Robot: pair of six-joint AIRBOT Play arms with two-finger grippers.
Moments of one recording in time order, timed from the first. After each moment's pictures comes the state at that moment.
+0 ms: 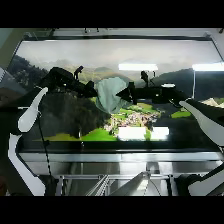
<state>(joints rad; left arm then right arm) -0.11 -2.02 1.70 -2.45 1.30 1.84 0.18 -1.80 1.19 0.01 1.15 0.97</state>
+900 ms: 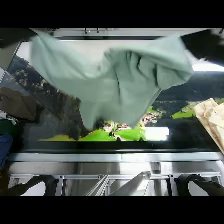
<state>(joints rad) 0.15 -1.26 1.79 -2.39 1.50 1.86 -0.12 -1.08 1.20 -0.36 0.96 0.92</state>
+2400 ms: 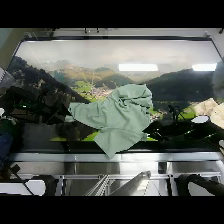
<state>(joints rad) 0.25 -1.58 1.03 -2.21 1.35 1.81 -0.05 -1.25 0.45 -0.52 1.02 1.12</state>
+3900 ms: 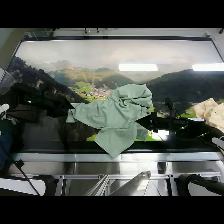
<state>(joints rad) 0.23 -1.65 1.12 -2.31 1.31 1.86 -0.01 -1.33 0.44 -0.02 1.10 0.76</state>
